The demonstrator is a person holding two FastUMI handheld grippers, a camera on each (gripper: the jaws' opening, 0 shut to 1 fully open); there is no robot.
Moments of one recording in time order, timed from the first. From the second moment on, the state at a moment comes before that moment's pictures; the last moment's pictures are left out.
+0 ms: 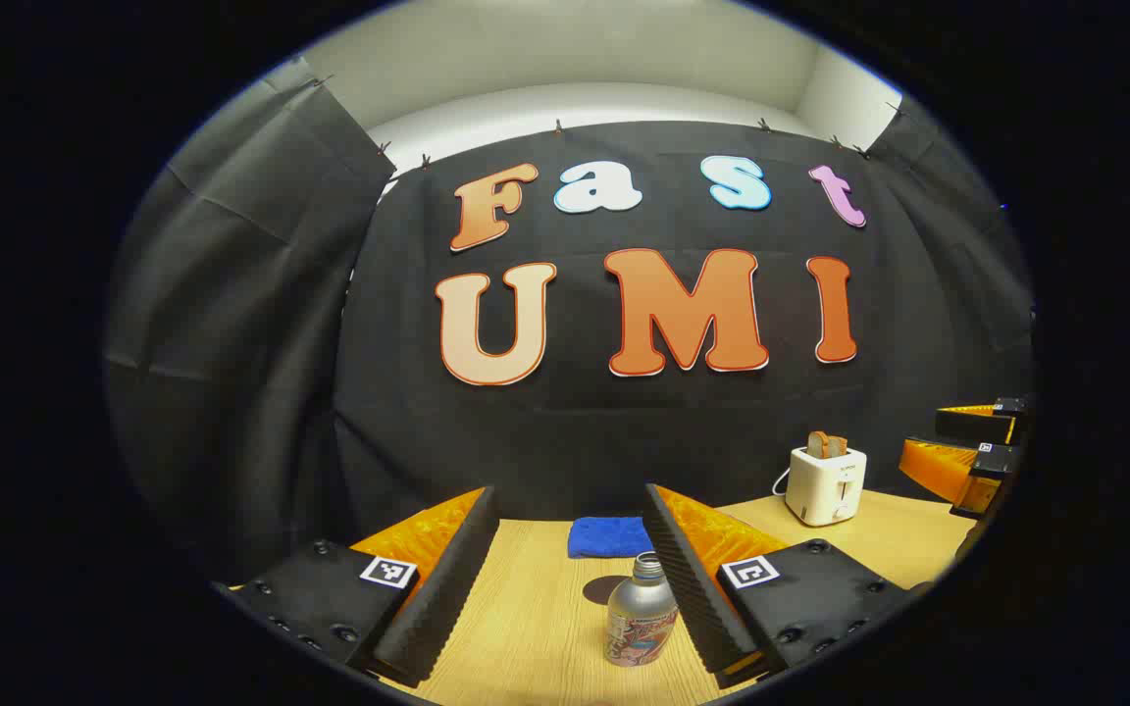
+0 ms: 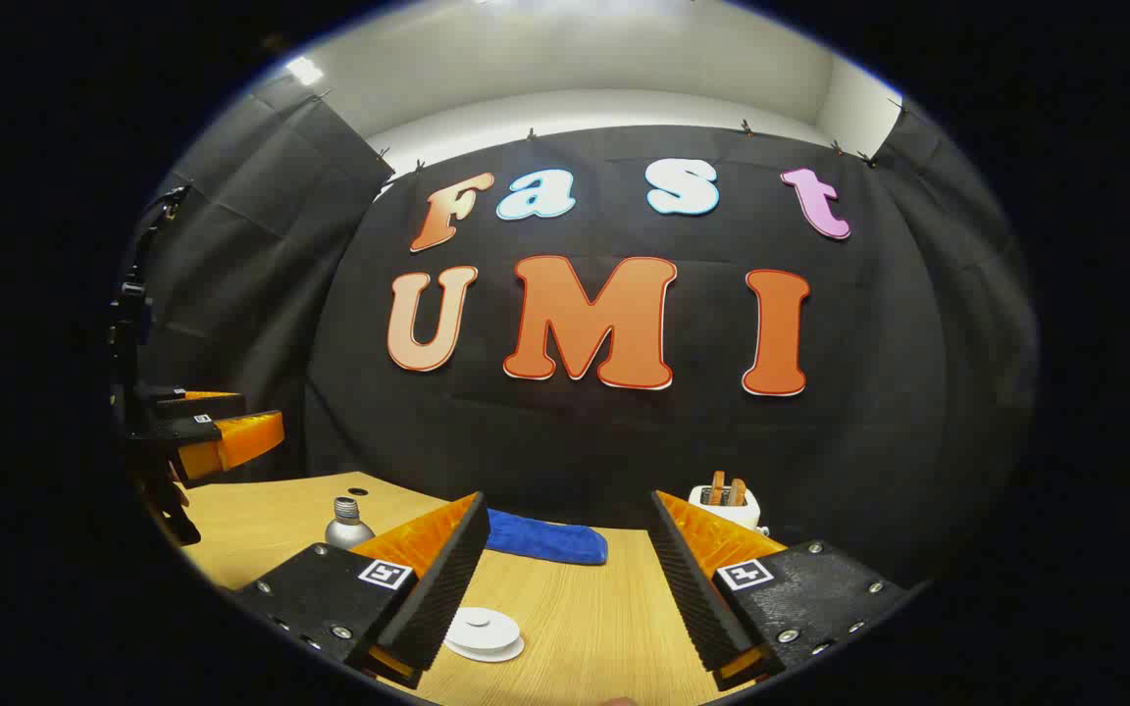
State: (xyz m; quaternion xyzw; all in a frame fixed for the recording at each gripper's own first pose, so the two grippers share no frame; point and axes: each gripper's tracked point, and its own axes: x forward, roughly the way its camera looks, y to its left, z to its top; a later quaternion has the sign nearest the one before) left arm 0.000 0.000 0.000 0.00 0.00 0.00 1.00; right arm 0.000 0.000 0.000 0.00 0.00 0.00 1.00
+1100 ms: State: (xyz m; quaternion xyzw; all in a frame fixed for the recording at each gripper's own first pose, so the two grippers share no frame) left arm -0.010 0.011 0.009 0.00 -0.02 0.00 1.00; right arm 0.003 0.033 -0.003 0.00 0.01 0.04 1.00
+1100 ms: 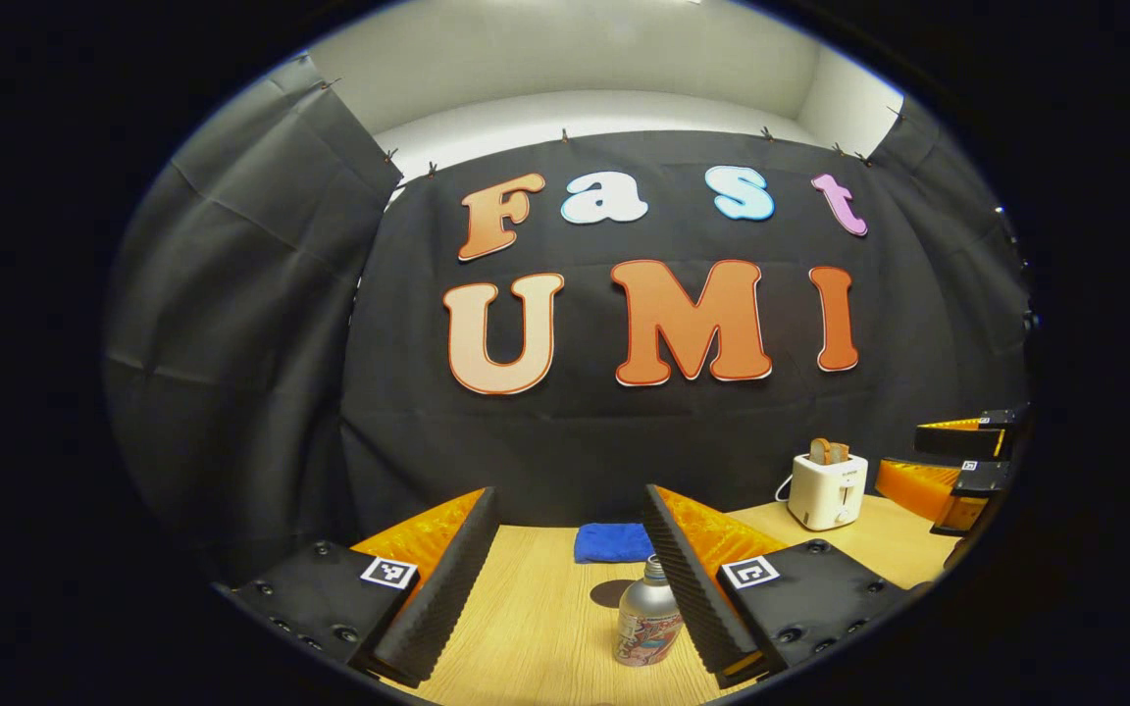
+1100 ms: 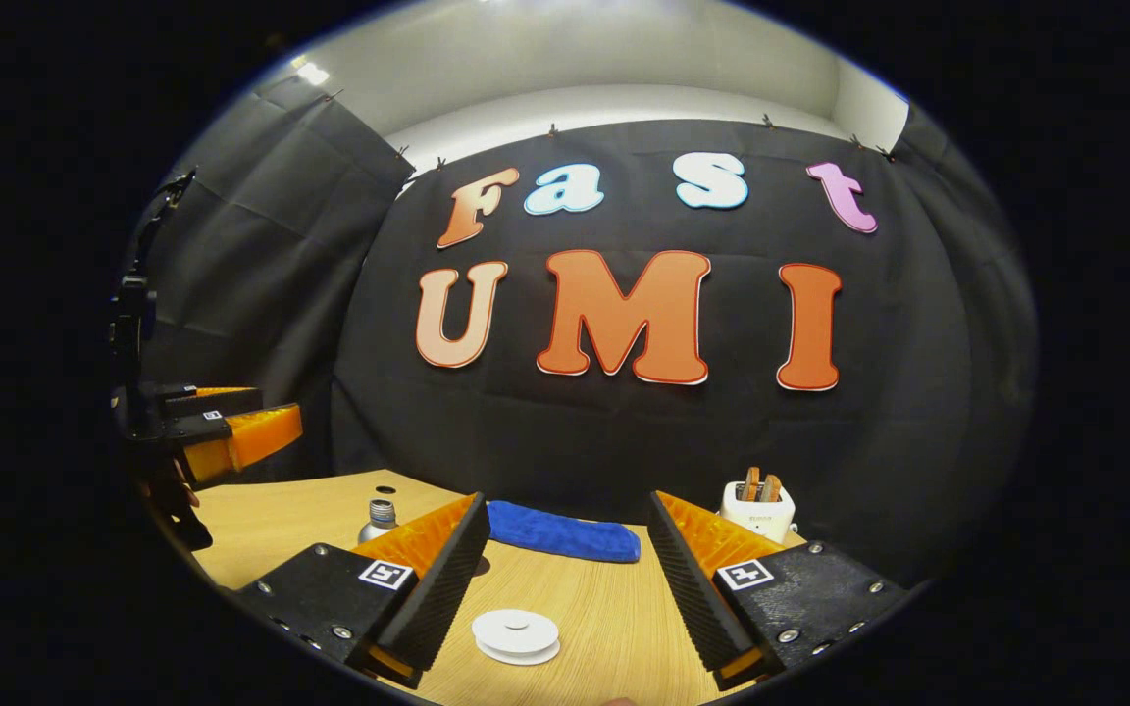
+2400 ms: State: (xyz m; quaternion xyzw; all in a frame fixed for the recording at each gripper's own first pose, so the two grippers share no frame) left arm -0.009 0.006 -0.046 0.01 0.03 -0.01 1.00; right arm 0.042 0.093 -0.176 0.00 0.21 0.12 0.97
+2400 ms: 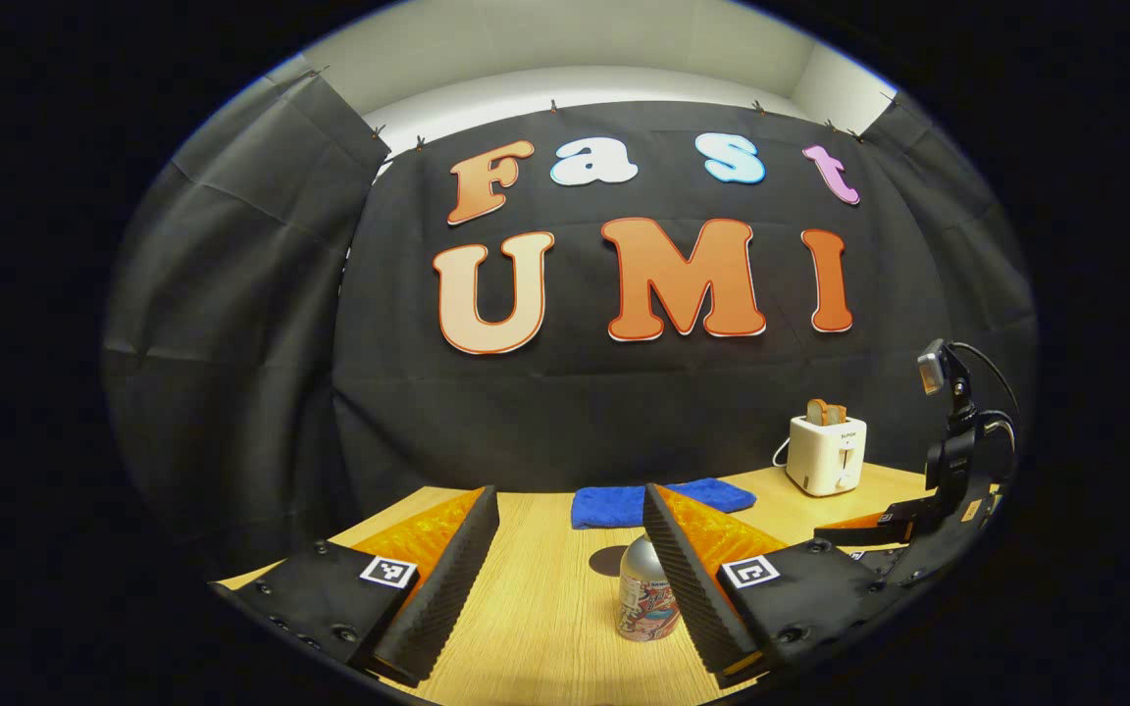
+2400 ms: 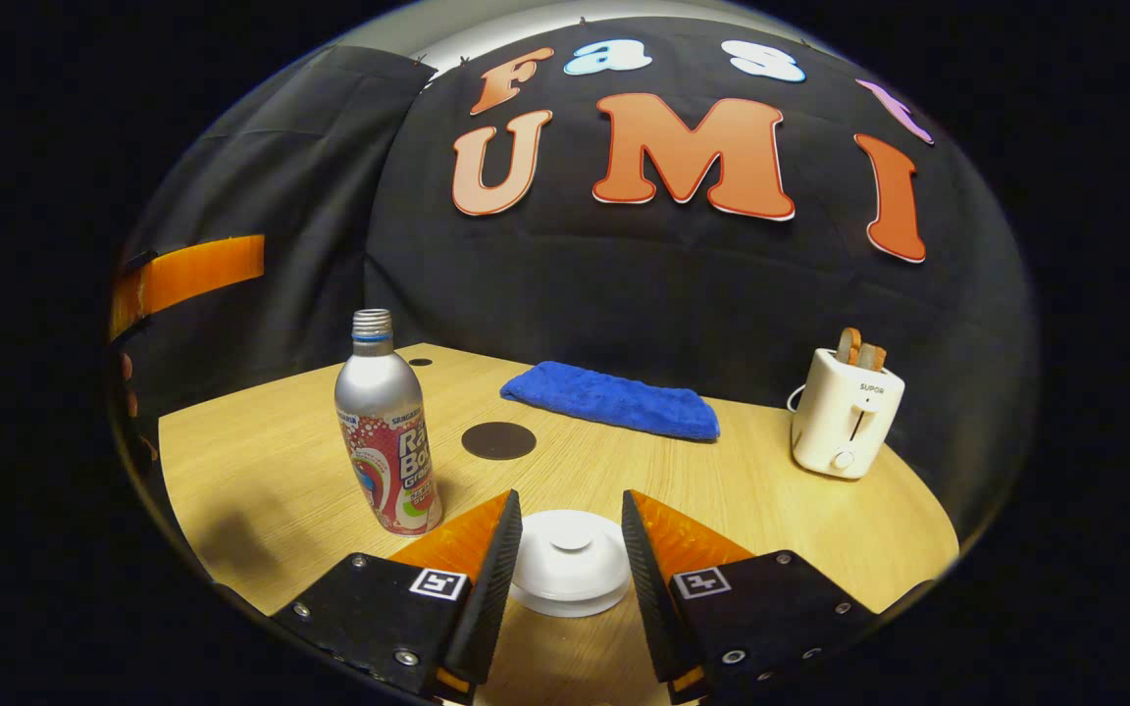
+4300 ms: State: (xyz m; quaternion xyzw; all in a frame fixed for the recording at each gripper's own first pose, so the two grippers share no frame) left arm 0.023 -0.060 -0.192 -0.02 0.18 -0.10 0.98; right arm 0.025 0.015 -0.119 0.05 0.13 0.08 0.99
